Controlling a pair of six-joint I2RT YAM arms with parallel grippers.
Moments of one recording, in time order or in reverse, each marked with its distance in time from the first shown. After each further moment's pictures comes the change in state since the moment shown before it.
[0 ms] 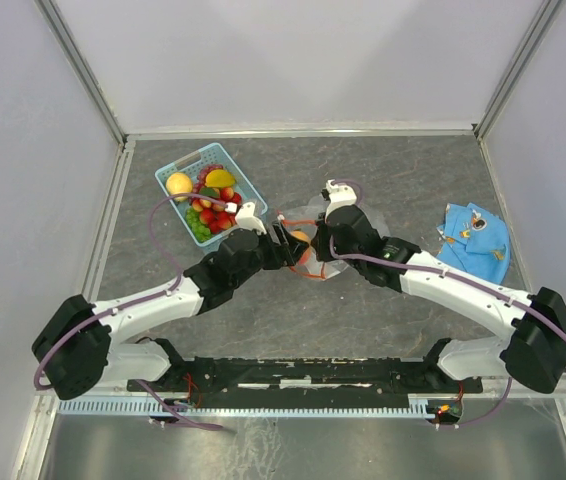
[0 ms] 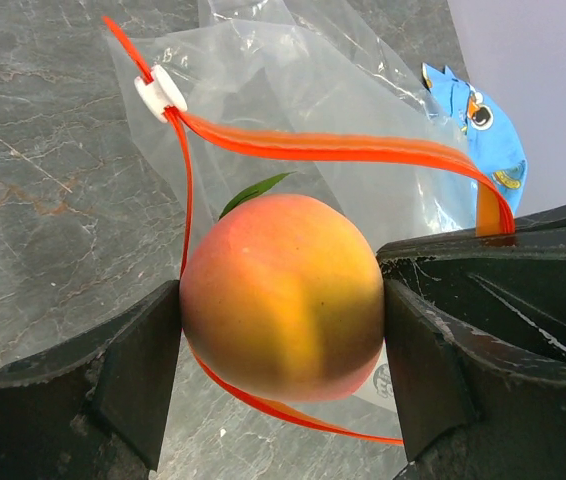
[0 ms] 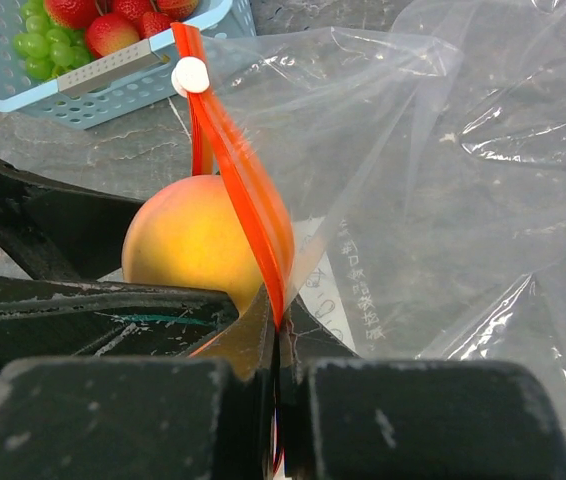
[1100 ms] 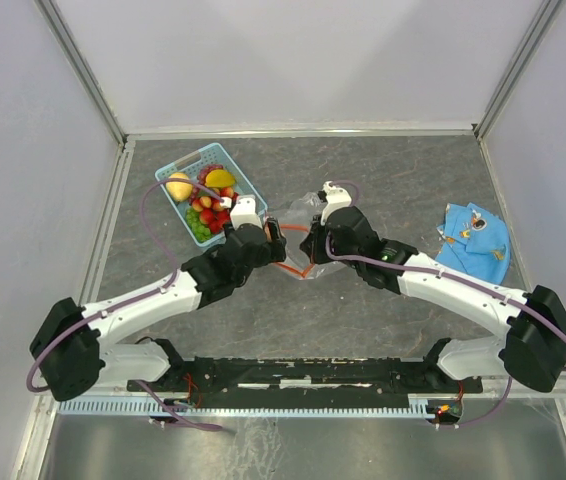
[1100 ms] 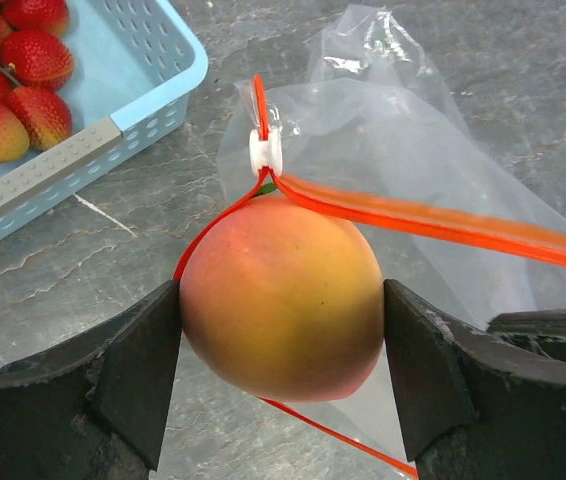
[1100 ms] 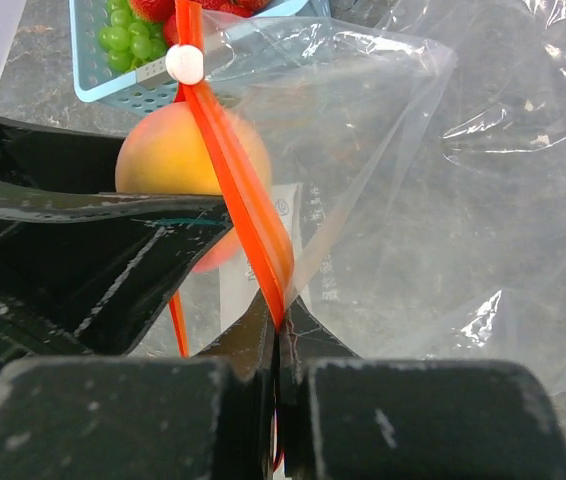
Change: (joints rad) left arm -0.026 -0.007 0.129 -0.341 -0.334 0.159; right arm -0.005 0.010 -0.037 0.109 -0.127 0.052
